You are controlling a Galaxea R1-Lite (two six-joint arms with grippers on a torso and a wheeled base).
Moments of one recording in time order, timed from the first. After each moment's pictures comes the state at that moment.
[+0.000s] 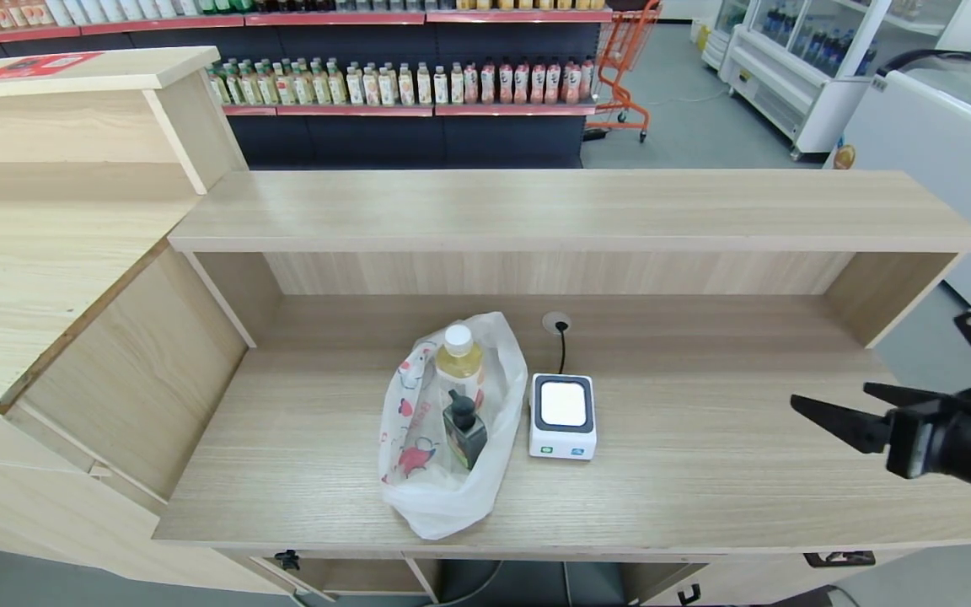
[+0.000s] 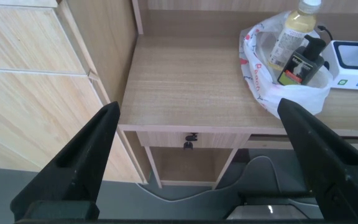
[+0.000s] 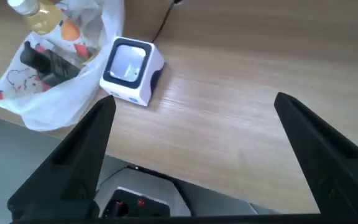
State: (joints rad) left arm 0.00 0.00 0.00 0.00 0.00 0.00; right arm -0.04 1.30 -0.37 -0.66 0.33 -0.04
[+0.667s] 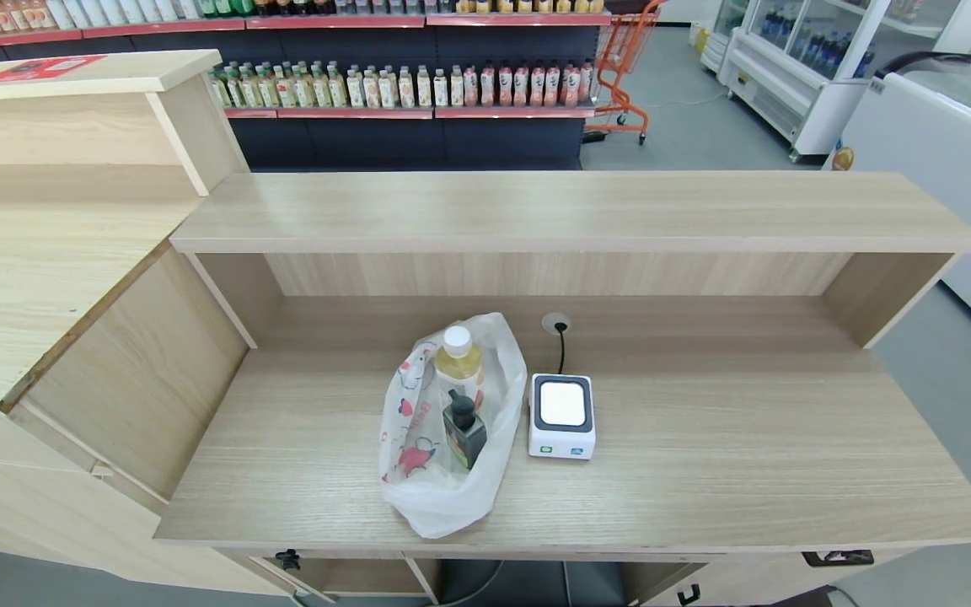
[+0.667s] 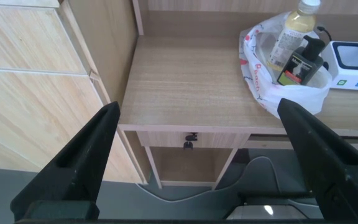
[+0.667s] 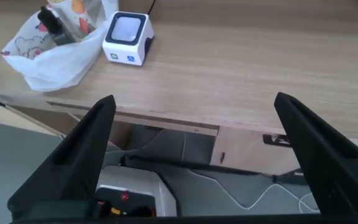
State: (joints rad) left arm 0.00 0.00 0.00 0.00 0.00 0.00; right arm -0.03 0.21 -0.03 -0.09 0.20 -0.10
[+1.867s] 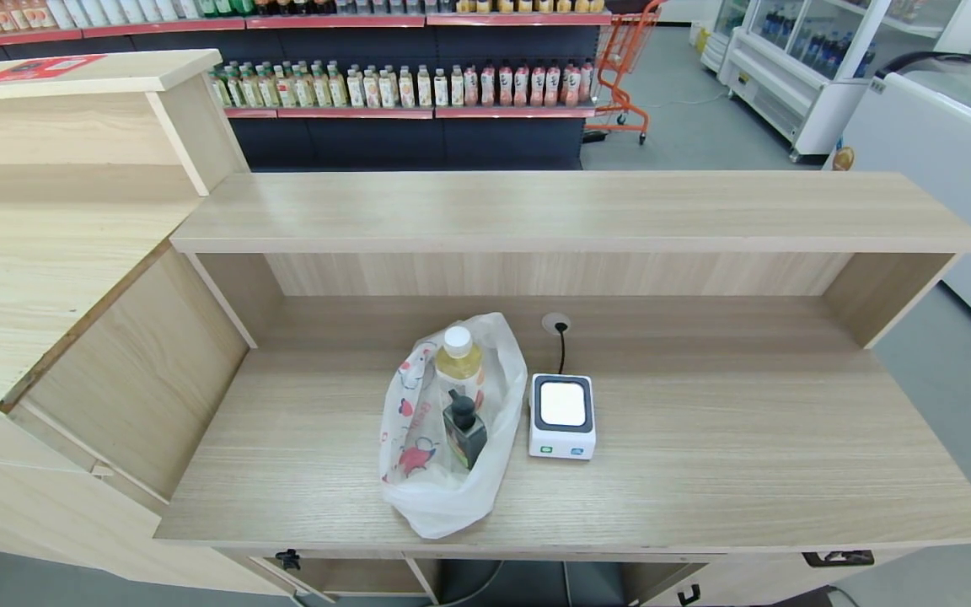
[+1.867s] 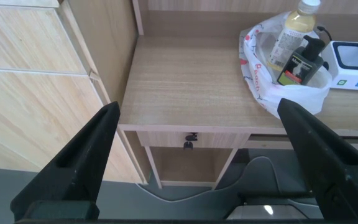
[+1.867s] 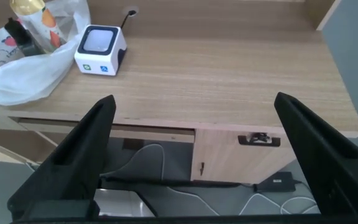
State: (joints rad) left arm 0.00 0.00 0.00 0.00 0.00 -0.01; right arm 0.00 0.00 0.00 0.00 0.07 -0.06
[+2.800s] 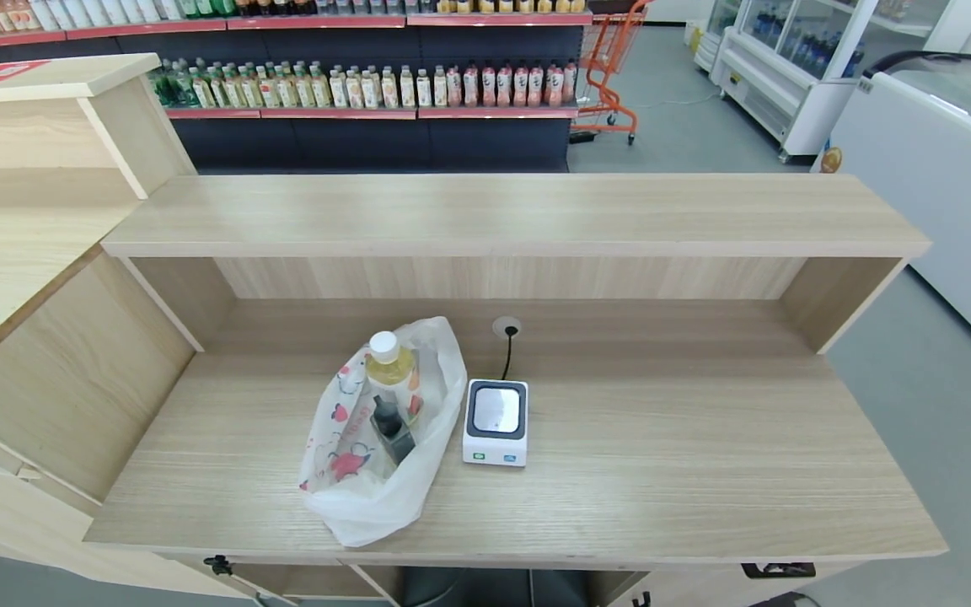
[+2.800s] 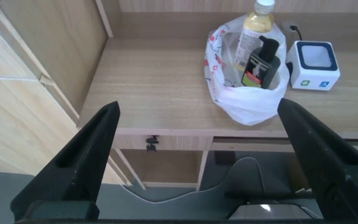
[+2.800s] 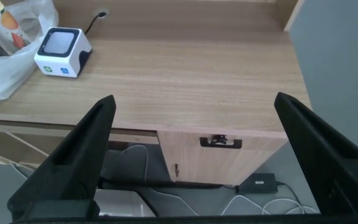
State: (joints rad) left arm 0.00 0.00 0.00 0.00 0.00 0.02; right arm 0.00 0.00 0.00 0.00 0.07 -0.06
